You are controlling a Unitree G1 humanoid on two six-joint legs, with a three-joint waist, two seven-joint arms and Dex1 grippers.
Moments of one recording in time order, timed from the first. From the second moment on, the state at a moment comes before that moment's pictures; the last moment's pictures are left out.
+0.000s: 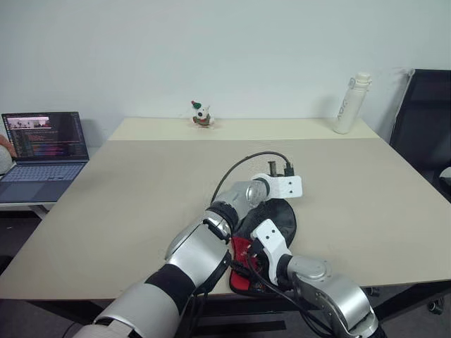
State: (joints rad) left arm -1.37 -0.05 -0.44 1.42 0.66 -0.31 -0.19; right arm -0.25 -0.17 0.39 -0.46 0.14 0.98 0.40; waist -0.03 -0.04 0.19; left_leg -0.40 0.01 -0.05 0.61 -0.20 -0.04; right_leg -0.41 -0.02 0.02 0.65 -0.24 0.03
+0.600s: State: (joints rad) left arm -1.33 0.04 -0.37 1.41 0.59 -0.38 -0.34; right arm -0.32 -0.14 0.39 -0.37 0.16 0.99 0.43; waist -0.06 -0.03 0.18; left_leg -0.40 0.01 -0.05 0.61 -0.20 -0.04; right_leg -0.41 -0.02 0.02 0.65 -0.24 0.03
